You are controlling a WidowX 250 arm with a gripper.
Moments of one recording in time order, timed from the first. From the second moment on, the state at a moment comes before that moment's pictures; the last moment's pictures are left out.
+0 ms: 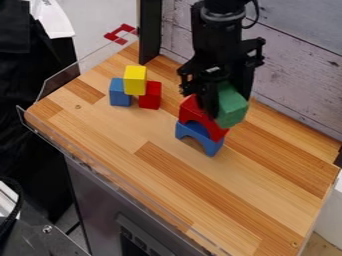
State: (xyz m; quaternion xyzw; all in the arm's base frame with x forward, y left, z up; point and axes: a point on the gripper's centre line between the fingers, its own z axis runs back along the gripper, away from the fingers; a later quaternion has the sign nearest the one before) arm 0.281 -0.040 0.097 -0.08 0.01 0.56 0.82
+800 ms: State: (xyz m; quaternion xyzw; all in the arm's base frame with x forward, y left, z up) arm 0.295 -0.025 0.090 -0.09 -0.02 0.66 0.75
